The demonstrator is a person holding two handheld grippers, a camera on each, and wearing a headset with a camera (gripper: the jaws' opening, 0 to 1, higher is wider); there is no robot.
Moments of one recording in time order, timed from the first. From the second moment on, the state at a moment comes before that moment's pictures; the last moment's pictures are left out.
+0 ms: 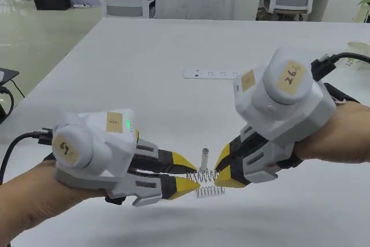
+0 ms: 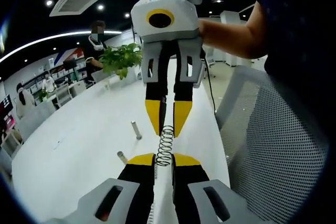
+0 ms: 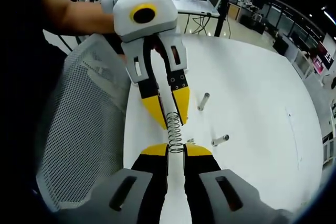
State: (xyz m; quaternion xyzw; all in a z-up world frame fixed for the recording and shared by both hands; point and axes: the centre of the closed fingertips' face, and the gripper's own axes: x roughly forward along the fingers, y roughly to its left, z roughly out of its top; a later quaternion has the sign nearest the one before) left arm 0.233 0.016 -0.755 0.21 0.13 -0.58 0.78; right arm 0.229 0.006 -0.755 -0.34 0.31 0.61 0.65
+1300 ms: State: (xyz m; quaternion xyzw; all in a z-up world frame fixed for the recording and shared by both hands) left arm 0.227 0.007 -0.743 0.21 0.11 -0.59 0.77; right arm 0.225 0.005 -0.763 -0.34 0.32 0.61 0.64
